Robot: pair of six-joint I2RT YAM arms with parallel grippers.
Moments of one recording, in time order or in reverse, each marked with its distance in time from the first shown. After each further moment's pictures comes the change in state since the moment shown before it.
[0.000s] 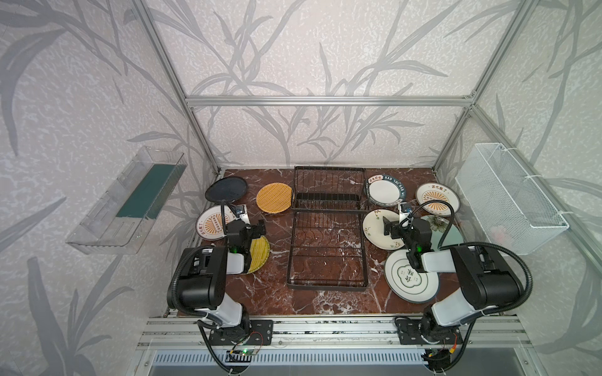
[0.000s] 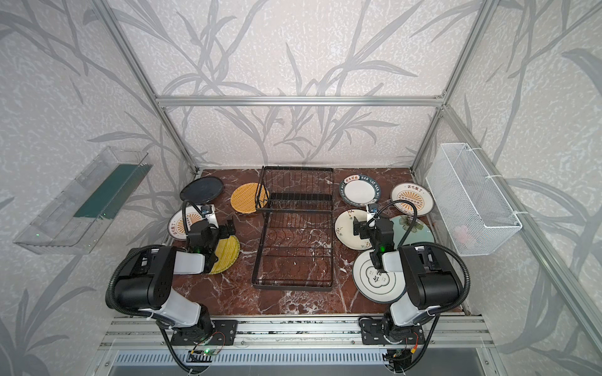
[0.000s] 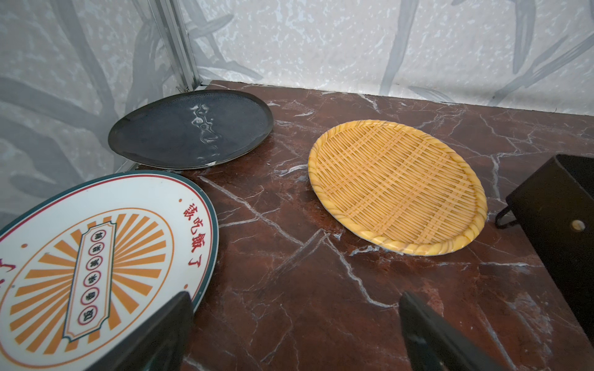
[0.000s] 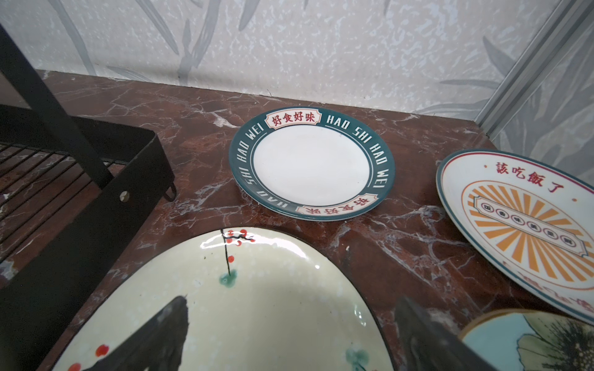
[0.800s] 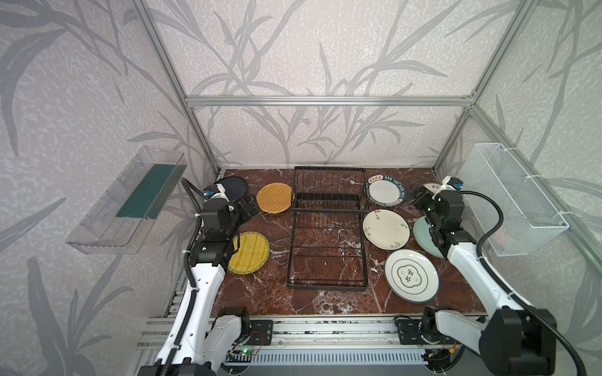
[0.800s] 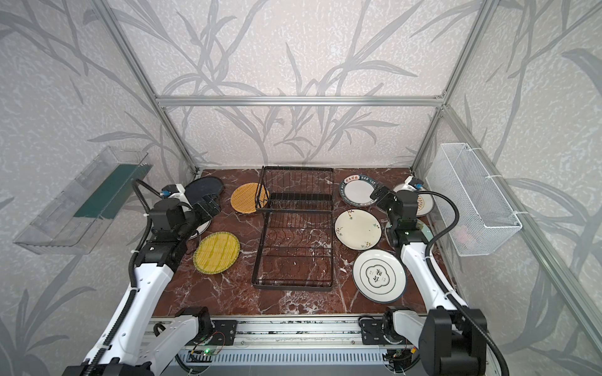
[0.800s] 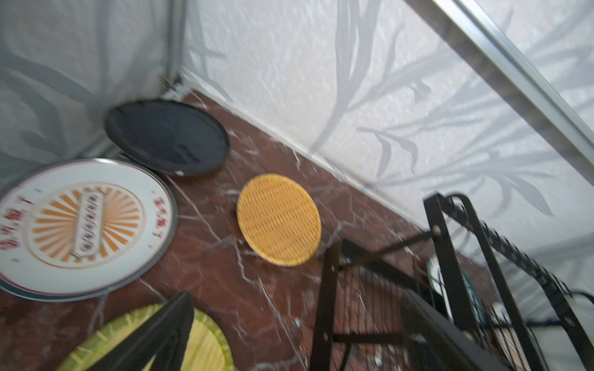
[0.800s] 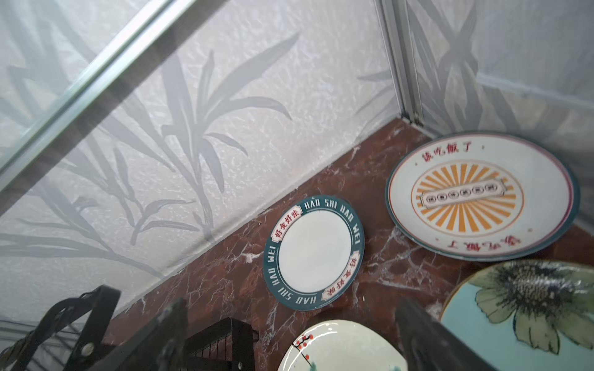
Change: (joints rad) left arm -0.029 -0.662 0.474 -1.223 0.224 -0.499; right arm -0.116 -0.345 0.447 -0.818 0.011 0.729
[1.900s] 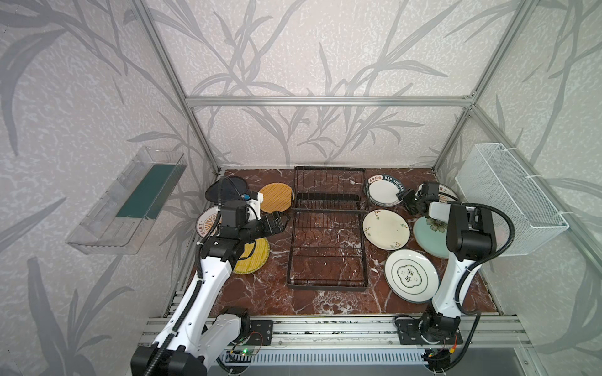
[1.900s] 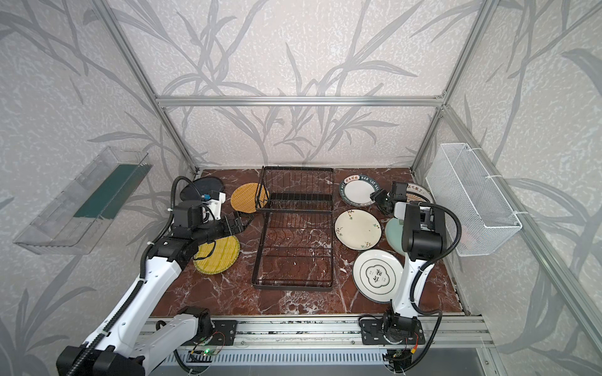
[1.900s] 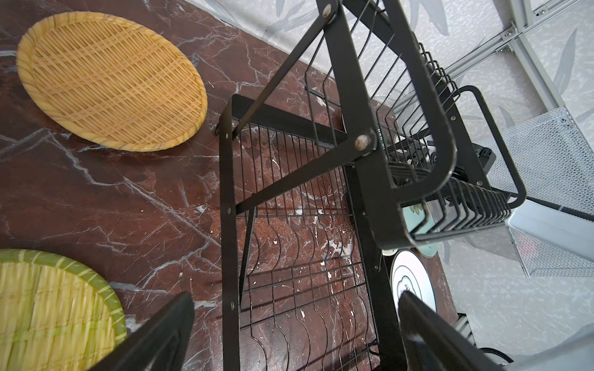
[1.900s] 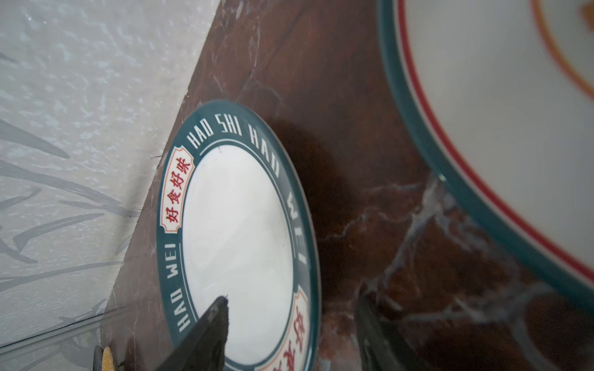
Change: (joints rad) left arm -0.154 0.066 -0.013 -0.076 0.321 0.089; right arm -0.141 0.856 0.426 0.049 -0.353 0.135
